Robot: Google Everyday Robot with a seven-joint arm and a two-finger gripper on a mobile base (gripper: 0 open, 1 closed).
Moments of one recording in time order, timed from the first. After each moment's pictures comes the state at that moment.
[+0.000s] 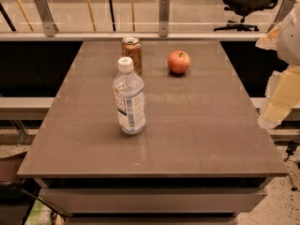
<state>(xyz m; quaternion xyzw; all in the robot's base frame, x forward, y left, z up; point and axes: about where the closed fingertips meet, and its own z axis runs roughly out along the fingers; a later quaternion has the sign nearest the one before) 0.438 -0.213 0.988 -0.60 0.78 -0.05 0.18</state>
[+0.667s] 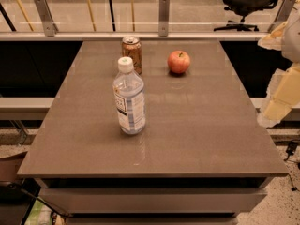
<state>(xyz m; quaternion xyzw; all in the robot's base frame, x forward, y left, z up) 0.440 -0.214 0.990 -0.59 0.78 -0.03 0.20</state>
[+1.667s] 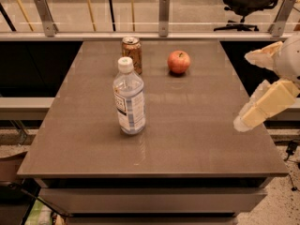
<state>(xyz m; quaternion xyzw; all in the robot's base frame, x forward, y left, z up) 0.445 -0.187 0.966 -0.54 0.78 0.11 0.32</state>
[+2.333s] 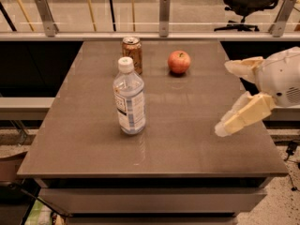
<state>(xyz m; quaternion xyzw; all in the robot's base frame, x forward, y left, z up) 0.454 -0.153 0.942 -0.54 0.72 0.20 0.39</state>
